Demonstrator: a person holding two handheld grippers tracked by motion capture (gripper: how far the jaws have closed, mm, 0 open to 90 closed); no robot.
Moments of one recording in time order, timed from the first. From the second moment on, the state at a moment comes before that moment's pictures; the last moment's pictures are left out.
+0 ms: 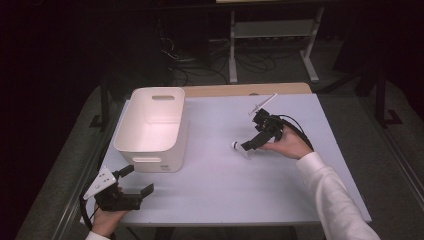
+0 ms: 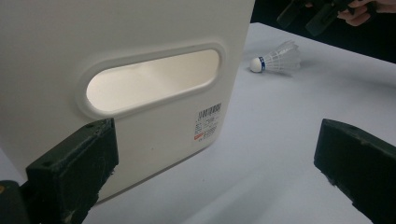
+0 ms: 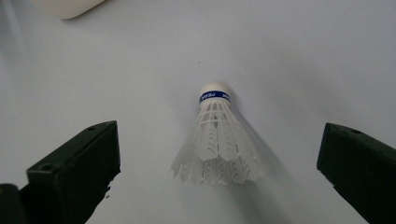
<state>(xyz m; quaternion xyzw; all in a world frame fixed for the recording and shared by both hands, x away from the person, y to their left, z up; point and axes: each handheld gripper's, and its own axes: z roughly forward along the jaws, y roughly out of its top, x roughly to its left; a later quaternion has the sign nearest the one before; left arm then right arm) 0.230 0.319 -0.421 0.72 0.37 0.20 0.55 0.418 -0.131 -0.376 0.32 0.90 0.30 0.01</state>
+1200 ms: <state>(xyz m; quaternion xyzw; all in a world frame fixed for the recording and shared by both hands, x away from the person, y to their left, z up) 0.230 0.319 -0.421 0.72 0.37 0.20 0.55 0.436 -0.112 -0.408 0.32 0.91 0.27 -0.03</state>
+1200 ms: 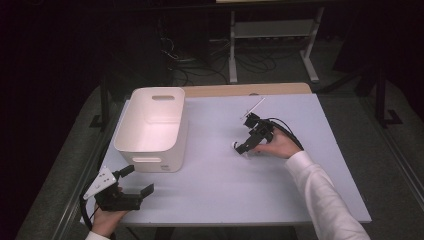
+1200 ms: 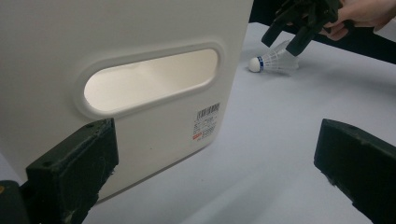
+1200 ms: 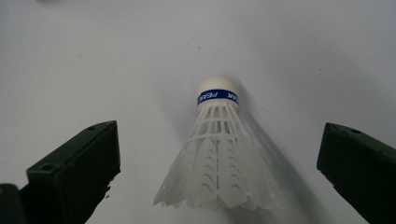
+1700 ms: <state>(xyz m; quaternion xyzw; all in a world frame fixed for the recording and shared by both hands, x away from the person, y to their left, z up) 0.230 0.319 -0.422 0.72 0.37 0.20 0.55 0.445 -0.114 -0.419 0.34 0.90 0.27 -0.05</state>
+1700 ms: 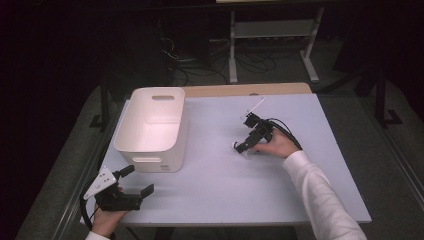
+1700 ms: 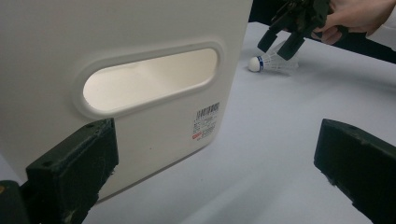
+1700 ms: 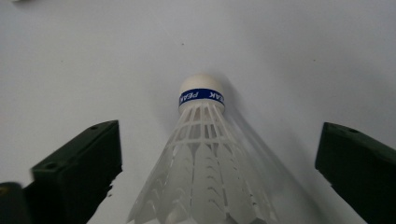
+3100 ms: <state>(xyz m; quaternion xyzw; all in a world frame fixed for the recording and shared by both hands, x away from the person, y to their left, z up) 0.230 0.318 -0.421 0.73 0.36 0.20 0.54 0.444 -0.097 -0.416 0.36 0.91 0.22 -0.04</state>
